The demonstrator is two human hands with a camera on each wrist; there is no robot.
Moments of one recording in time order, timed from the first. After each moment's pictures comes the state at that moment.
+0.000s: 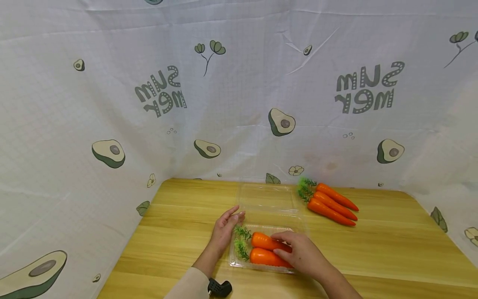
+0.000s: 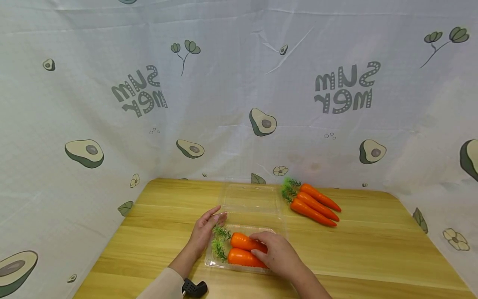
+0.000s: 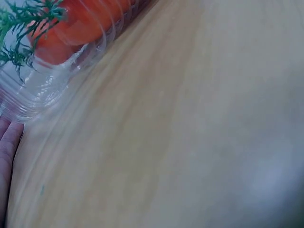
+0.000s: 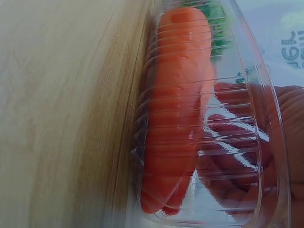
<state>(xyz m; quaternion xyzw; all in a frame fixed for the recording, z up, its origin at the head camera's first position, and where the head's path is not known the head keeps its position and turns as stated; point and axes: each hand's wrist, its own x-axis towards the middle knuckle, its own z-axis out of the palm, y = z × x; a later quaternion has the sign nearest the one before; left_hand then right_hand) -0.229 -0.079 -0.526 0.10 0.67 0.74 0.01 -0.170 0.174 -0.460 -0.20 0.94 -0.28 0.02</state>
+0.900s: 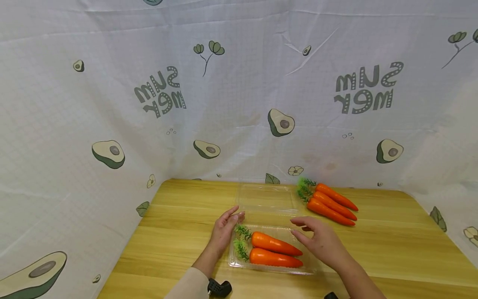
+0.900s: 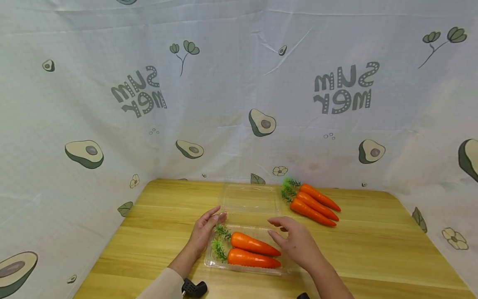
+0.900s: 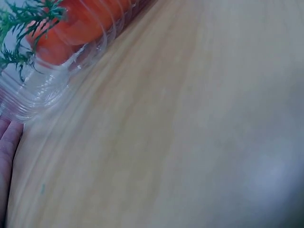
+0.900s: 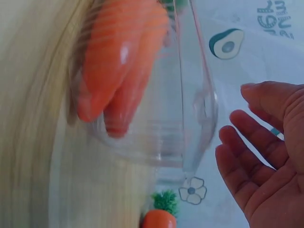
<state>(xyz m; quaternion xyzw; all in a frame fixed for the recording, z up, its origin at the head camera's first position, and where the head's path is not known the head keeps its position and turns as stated) -0.231 -0.080 -0.528 0.10 0.66 0.74 0.02 -0.176 0.214 -0.436 -0.15 0.92 -0.34 -0.09</state>
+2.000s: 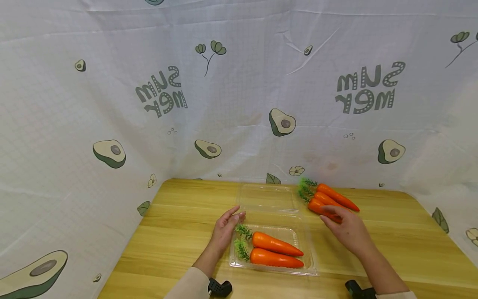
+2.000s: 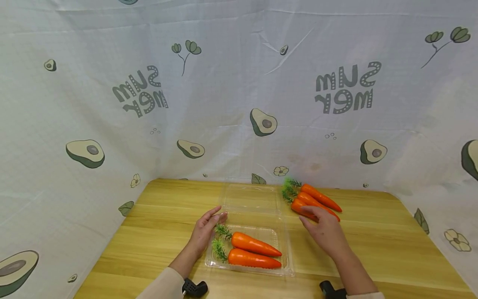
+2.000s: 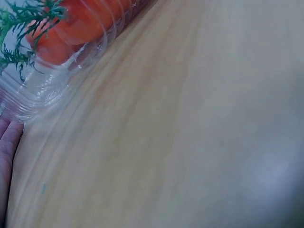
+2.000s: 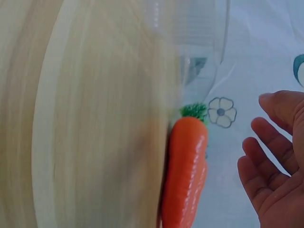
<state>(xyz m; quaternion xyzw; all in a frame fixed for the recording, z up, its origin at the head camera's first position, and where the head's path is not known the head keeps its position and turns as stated) -0.230 -0.080 -0.528 0.11 0.68 0.72 0.02 -0.208 0.284 -0.447 -0.06 0.94 -0.31 -0.13</state>
